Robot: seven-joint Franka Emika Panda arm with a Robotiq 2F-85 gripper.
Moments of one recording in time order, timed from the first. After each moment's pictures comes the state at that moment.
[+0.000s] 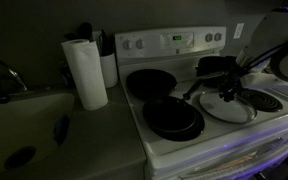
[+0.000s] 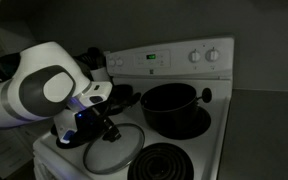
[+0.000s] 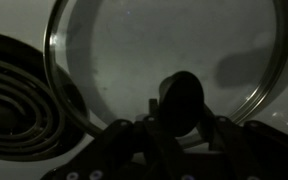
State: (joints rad) arm -0.09 -0.28 0.20 -2.77 -0.13 2.77 0.71
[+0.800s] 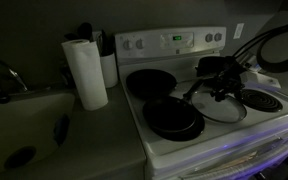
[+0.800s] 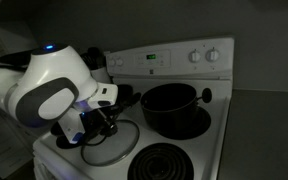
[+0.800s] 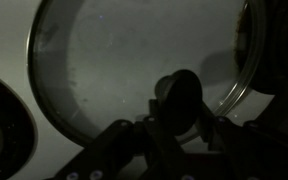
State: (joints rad) arm 0.14 -0.23 0.01 -2.77 0.36 2.90 0.27
